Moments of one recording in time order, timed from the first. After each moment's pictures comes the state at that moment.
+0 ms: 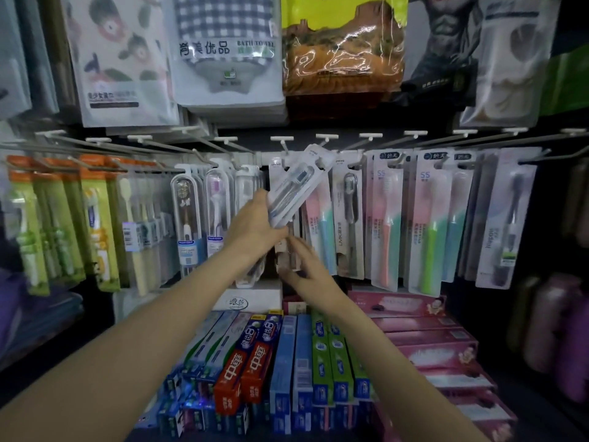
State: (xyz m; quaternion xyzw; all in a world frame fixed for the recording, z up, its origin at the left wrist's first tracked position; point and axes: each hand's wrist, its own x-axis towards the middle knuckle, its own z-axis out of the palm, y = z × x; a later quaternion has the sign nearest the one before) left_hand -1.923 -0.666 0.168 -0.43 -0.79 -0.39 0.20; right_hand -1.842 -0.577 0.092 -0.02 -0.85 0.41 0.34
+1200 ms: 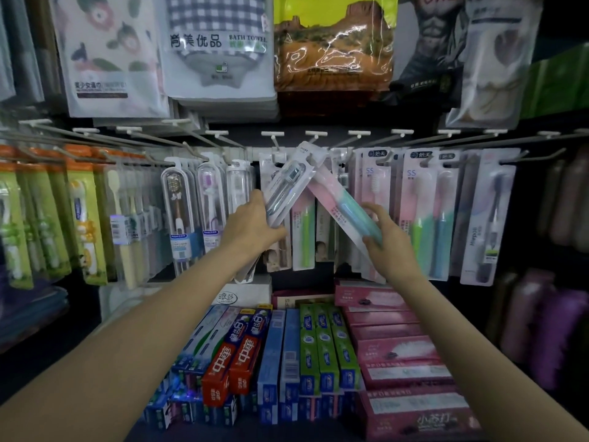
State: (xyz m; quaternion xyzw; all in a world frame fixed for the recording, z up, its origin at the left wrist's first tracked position) left_hand -1.910 -0.664 0.166 -0.44 -0.80 -0.36 0.19; right_hand -1.761 -0.507 0.127 -0.23 -0.84 0.18 0.46
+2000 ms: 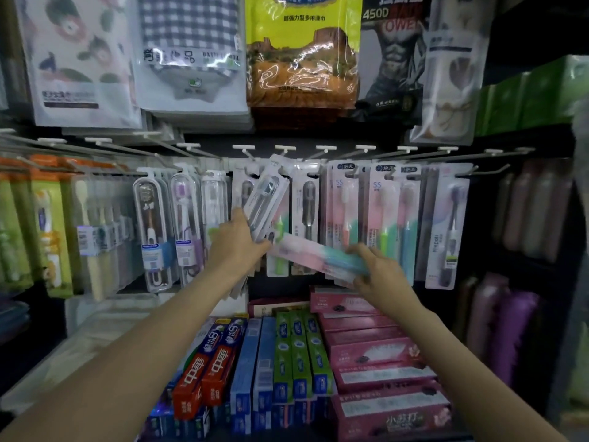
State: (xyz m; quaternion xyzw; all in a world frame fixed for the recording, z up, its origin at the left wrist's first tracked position) left_hand -1.895 -0.647 0.151 -0.41 -0.80 -0.40 0.19; right_hand -1.716 -0.494 0.103 -0.22 -0.90 0.04 0.36
